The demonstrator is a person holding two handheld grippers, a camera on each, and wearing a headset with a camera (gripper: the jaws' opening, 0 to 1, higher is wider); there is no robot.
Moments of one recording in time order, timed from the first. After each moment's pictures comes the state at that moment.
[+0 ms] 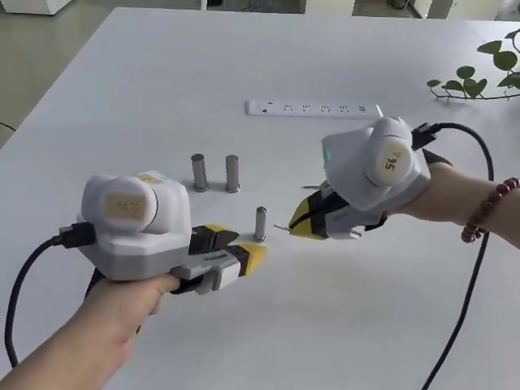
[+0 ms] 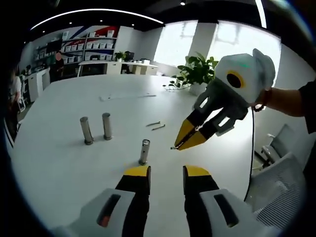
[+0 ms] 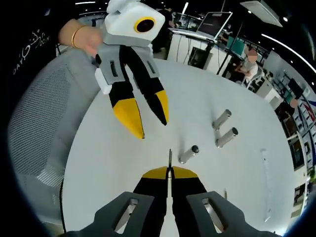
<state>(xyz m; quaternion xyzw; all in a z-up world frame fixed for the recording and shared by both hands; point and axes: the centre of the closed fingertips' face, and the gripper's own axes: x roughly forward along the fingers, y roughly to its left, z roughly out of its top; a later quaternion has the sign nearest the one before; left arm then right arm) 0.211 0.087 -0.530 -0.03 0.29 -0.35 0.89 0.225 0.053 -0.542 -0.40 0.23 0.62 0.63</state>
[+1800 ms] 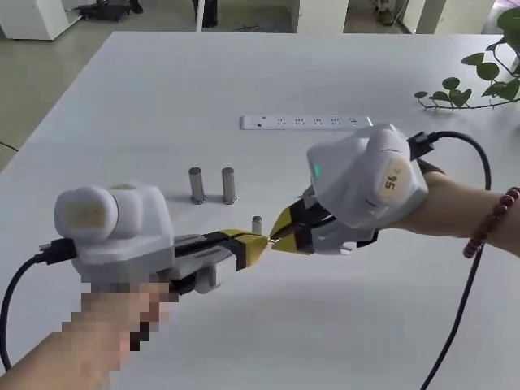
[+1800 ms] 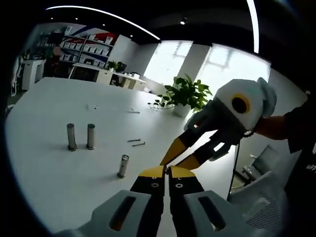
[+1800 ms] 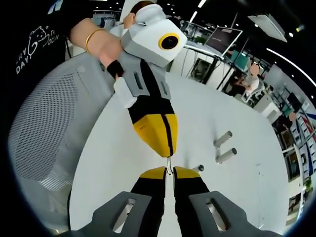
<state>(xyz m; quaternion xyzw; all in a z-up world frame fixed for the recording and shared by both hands) 0.203 0.067 -0.494 -0.13 0.23 -0.40 0.88 0.204 0.064 -0.515 -0.38 0.19 0.63 0.65</state>
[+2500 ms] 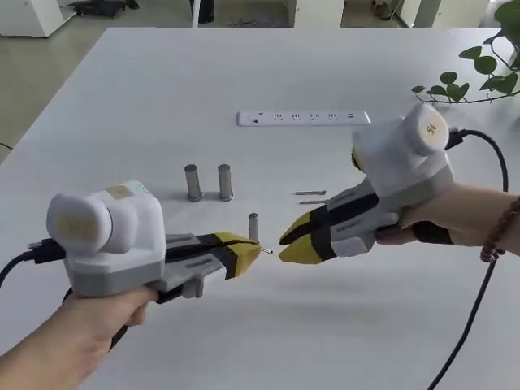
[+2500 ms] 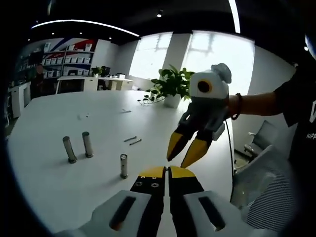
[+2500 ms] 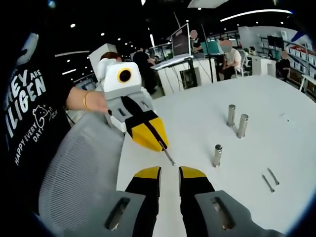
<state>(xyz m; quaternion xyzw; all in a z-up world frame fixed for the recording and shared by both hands) 0.190 0.067 -0.502 -0.04 0.21 -0.46 0.86 0.180 0.051 -0.515 -0.09 0.31 0.66 0.67</state>
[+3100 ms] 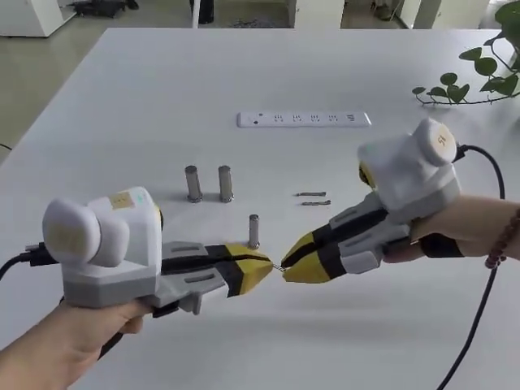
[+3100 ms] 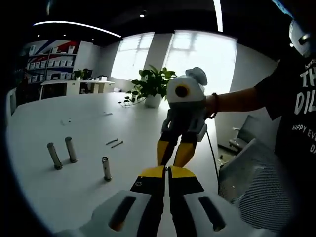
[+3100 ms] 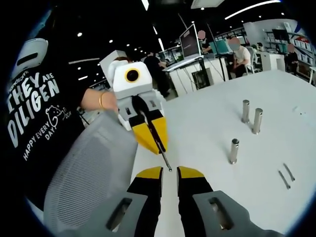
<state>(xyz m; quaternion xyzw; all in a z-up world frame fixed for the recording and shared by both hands) 0.167 0.054 -0.494 -0.03 0.20 -0.53 0.82 0.156 0.051 -0.514 -0.07 0.31 0.70 0.64</state>
